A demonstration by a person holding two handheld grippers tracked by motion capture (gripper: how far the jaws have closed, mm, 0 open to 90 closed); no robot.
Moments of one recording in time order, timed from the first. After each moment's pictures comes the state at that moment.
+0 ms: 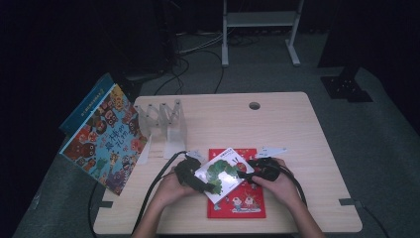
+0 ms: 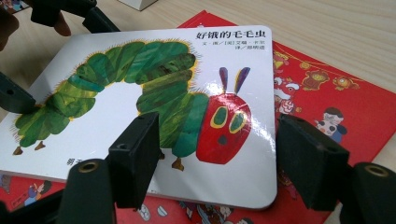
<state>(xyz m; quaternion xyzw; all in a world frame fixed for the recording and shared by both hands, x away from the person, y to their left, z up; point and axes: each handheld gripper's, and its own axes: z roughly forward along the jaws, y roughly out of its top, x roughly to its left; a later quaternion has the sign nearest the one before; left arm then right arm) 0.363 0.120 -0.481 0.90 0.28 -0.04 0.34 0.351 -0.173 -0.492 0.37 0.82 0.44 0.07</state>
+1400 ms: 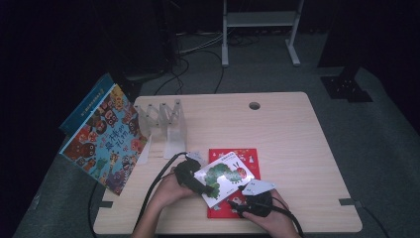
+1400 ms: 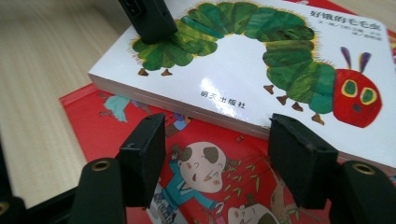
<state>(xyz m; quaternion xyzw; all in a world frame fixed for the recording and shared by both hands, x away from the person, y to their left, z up) 0.360 0.121 -0.480 0.90 0.27 -0.05 0.33 0.254 -0.131 -0.492 0.30 0.85 0.41 0.14</state>
